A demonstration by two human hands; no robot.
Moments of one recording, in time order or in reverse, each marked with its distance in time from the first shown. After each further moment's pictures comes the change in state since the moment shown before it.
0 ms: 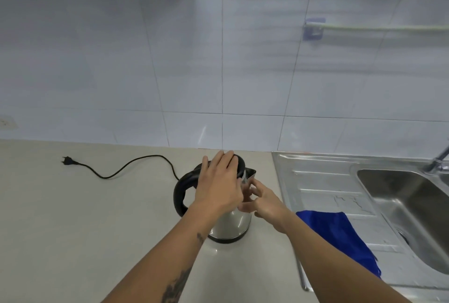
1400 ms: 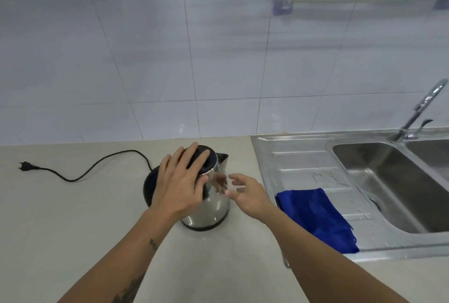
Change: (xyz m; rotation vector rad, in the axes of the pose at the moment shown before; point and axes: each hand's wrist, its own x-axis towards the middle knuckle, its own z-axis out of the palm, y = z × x) left_hand -0.014 -0.043 0.025 0.024 0.070 0.093; right_hand 0.003 0.031 -0.004 -0.166 0.183 -0.023
